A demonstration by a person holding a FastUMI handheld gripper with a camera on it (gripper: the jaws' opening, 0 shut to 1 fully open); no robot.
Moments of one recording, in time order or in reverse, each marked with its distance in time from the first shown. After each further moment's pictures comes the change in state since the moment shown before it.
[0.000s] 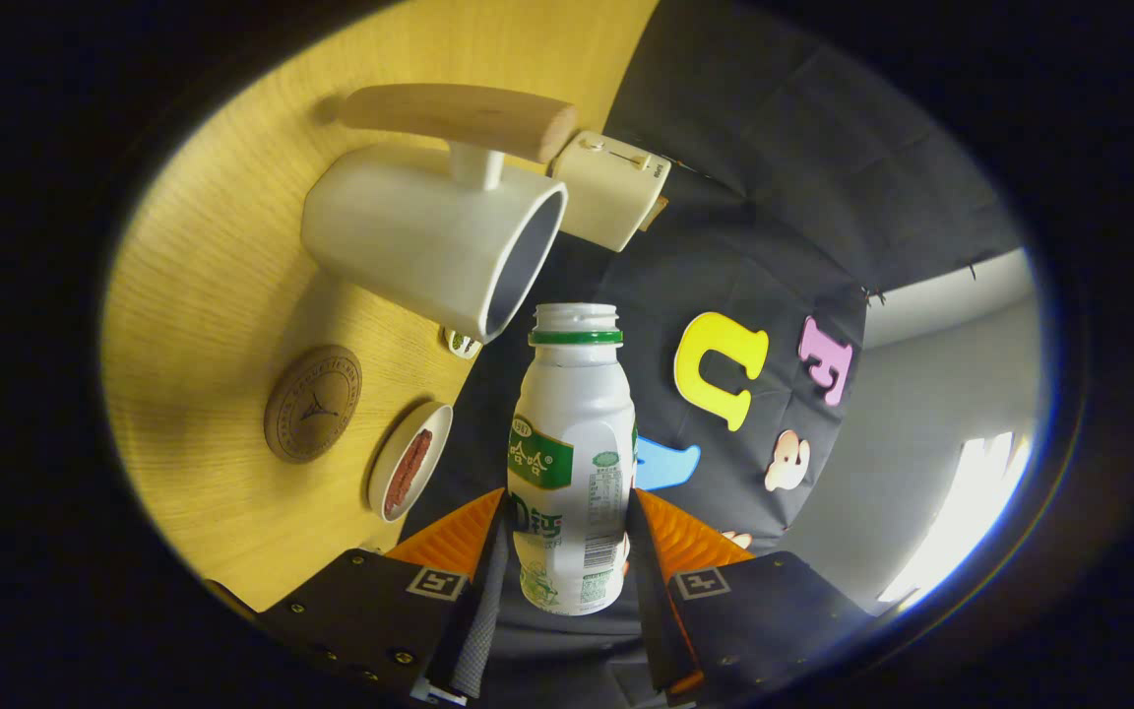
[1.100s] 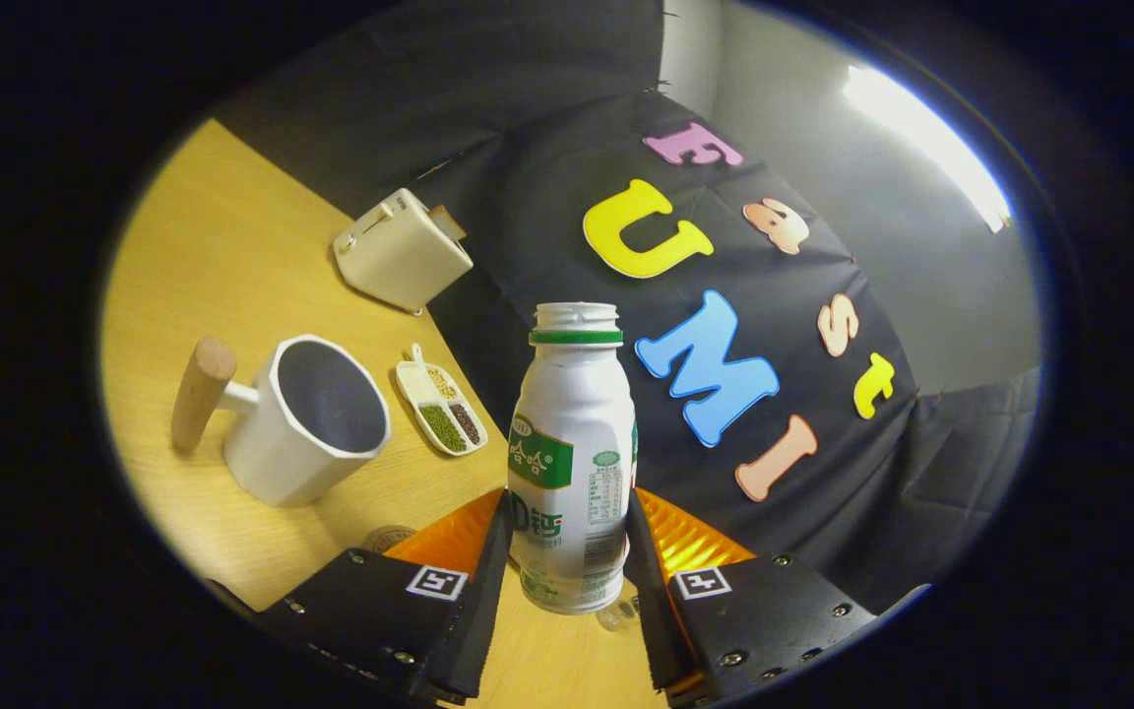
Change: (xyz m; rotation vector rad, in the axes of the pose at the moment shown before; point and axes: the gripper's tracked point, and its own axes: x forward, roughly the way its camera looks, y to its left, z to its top) arm 0.004 0.009 -0.009 1.051 0.015 0.085
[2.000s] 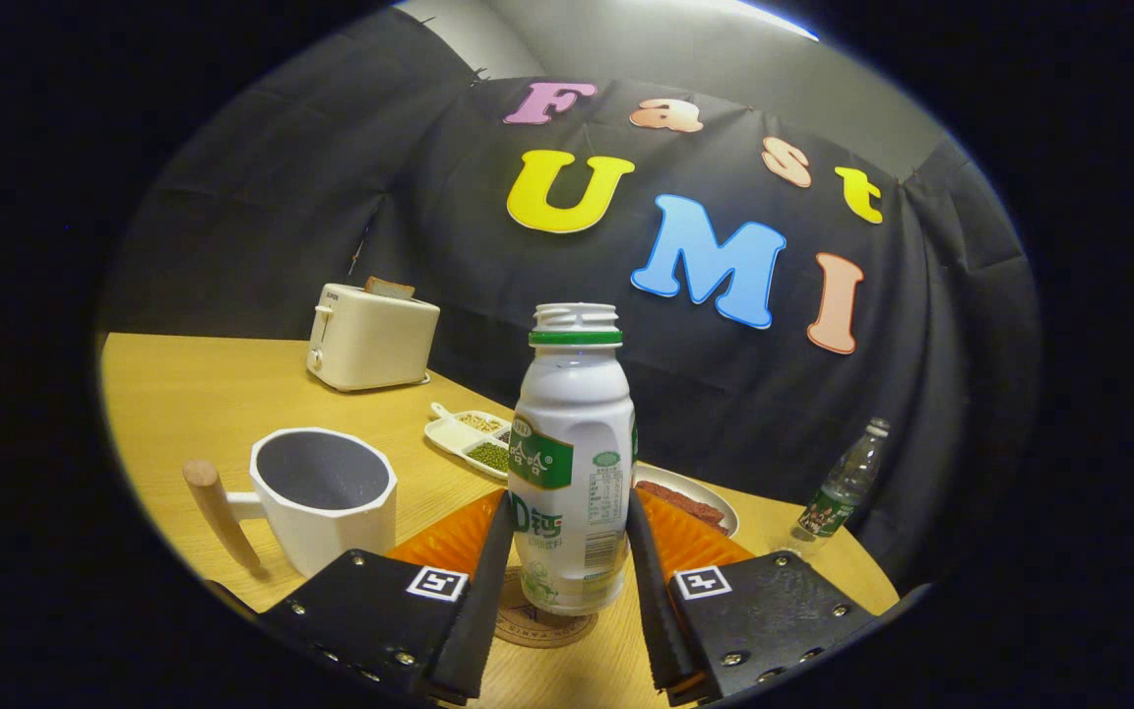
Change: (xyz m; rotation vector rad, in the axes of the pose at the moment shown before) arm 0.032 0.039 -0.036 0.565 0.040 0.142
